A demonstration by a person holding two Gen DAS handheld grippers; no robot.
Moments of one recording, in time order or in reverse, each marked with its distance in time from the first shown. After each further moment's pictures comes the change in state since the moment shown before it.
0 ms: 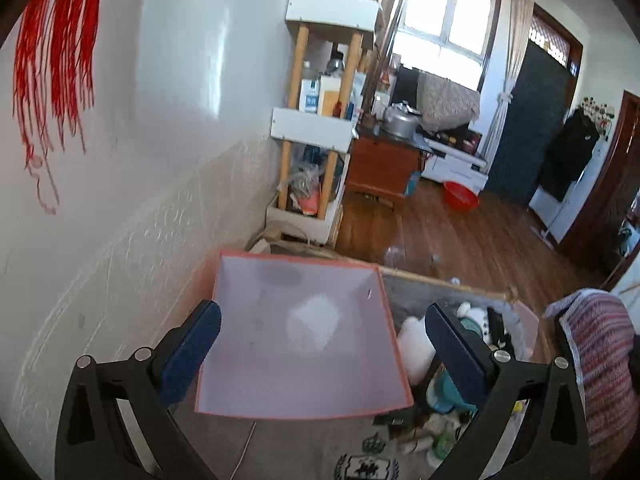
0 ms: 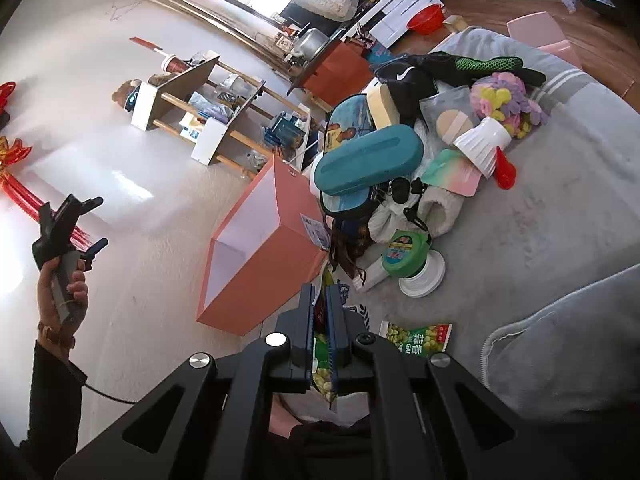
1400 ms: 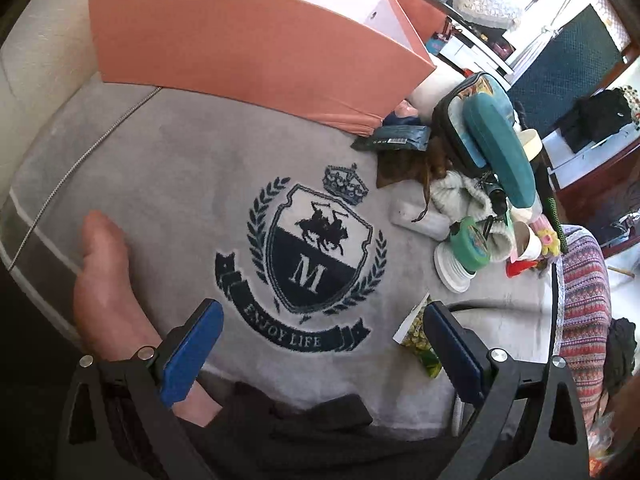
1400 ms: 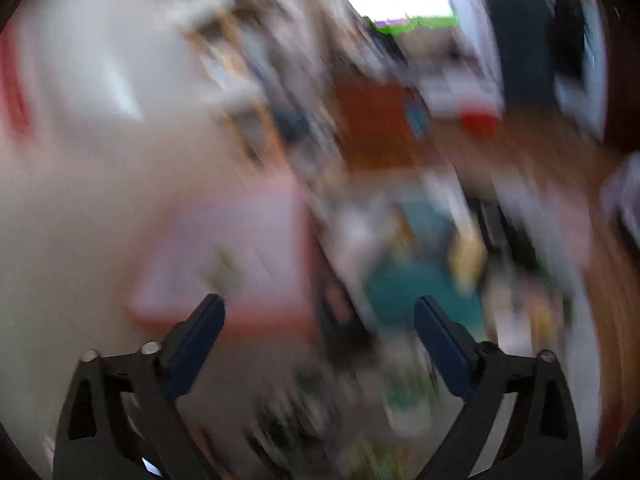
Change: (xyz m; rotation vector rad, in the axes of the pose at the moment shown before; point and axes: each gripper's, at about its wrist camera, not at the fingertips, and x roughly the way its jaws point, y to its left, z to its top) left arm 0.058 -0.093 -0.413 -0.209 0.454 -0.050; right arm 0.098 0.103 0.048 -0.391 0.208 -0.423
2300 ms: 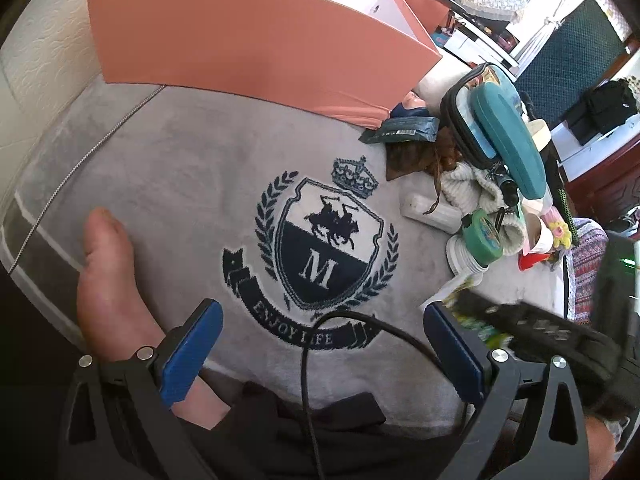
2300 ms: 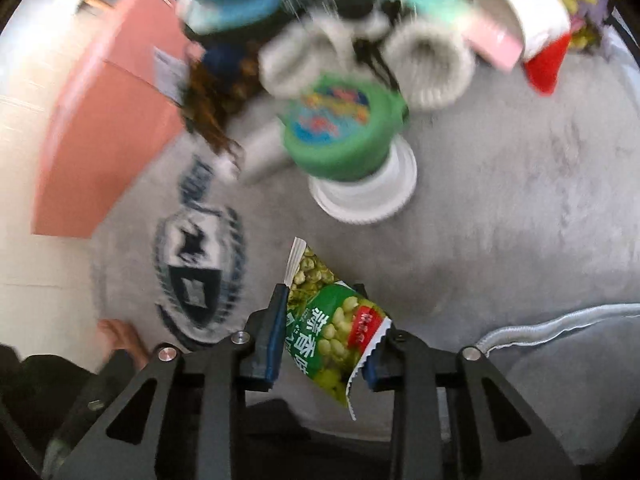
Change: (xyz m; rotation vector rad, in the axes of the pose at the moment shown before) left arm 0.004 0.001 -0.005 0.026 0.015 0.039; right arm 0.081 -0.068 -0.084 0.212 0.337 0.044
